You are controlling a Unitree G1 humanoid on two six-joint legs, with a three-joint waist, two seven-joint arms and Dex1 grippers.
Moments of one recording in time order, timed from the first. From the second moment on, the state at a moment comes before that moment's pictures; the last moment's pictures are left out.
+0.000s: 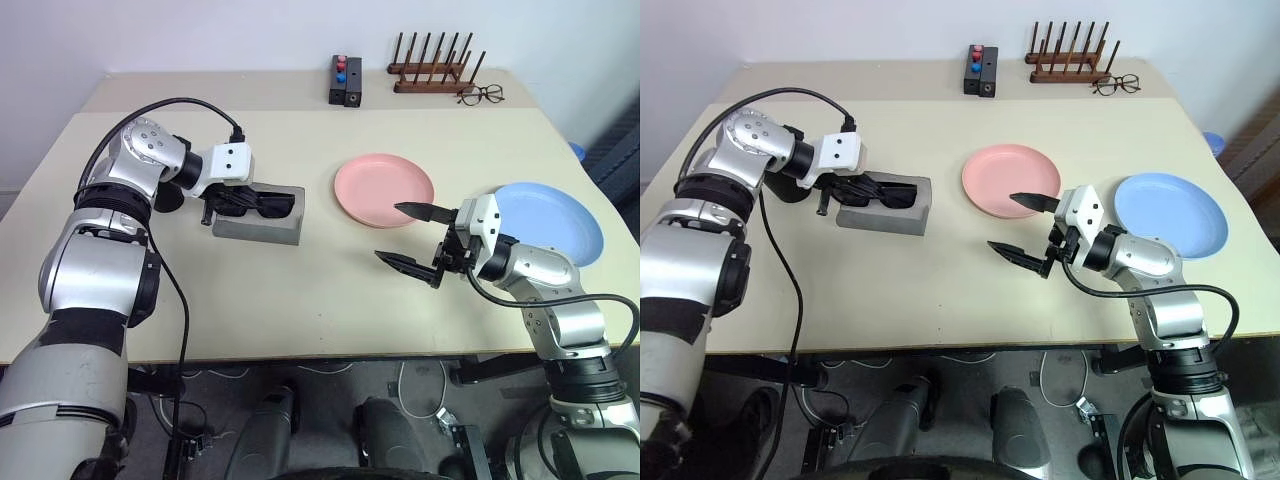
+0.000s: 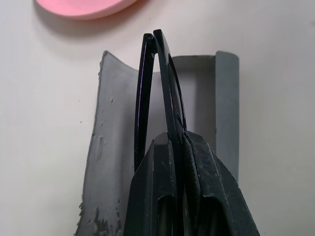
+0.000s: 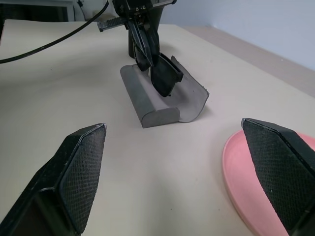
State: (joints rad) left arm -1.33 0.58 -0.24 1.34 0.30 -0.52 -1.39; right arm -0.33 -0.60 -0.05 -0.11 0.42 0.17 1.01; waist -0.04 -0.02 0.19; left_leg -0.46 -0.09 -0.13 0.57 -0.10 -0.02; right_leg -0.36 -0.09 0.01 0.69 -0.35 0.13
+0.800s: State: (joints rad) left arm -1.29 0.54 -0.20 1.36 0.21 -0.27 -1.61; right arm -0.32 -0.60 -0.04 -0.11 0.41 0.17 1.01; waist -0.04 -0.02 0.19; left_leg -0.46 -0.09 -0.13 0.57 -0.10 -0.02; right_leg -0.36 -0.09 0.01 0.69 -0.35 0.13
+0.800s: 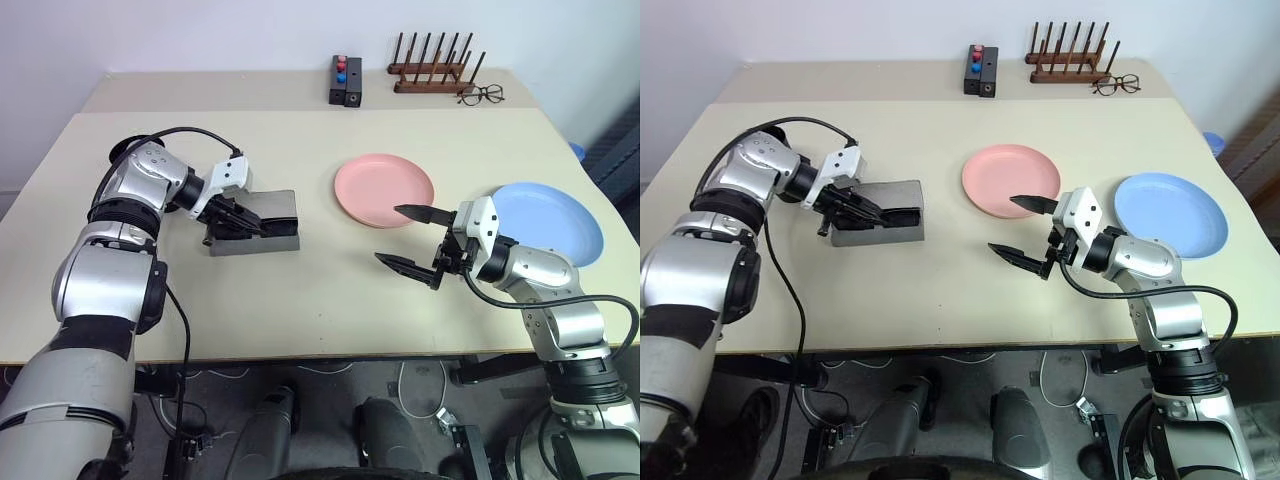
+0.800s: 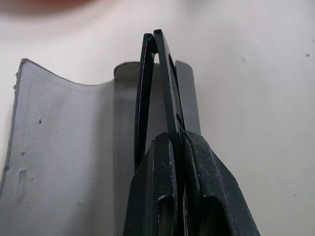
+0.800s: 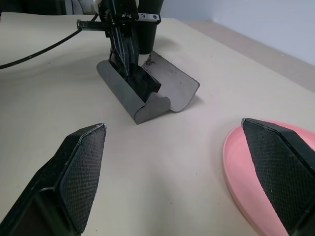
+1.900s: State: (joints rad) left arm -1.28 0.55 -0.33 1.33 0.03 -0.27 -1.61; right arm -0.35 -0.59 -0.03 -0.09 0.39 0.17 0.99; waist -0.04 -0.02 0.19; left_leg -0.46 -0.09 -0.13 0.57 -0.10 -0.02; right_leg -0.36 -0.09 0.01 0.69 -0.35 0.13
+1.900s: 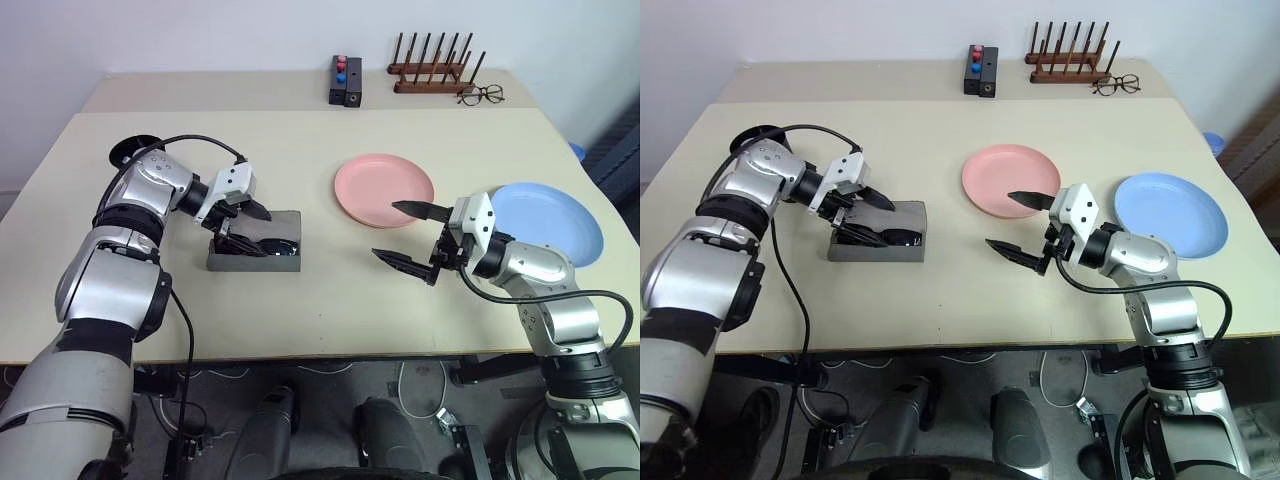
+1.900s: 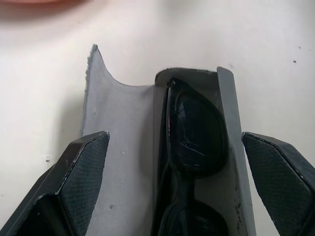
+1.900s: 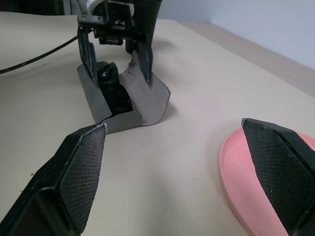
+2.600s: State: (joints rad) left arm -1.37 0.58 -0.20 1.32 0.06 -0.28 -1.15; right arm -0.37 -0.59 -0.02 -0.06 0.40 0.14 1.03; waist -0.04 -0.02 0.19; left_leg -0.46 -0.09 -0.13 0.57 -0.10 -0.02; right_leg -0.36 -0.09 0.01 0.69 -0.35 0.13
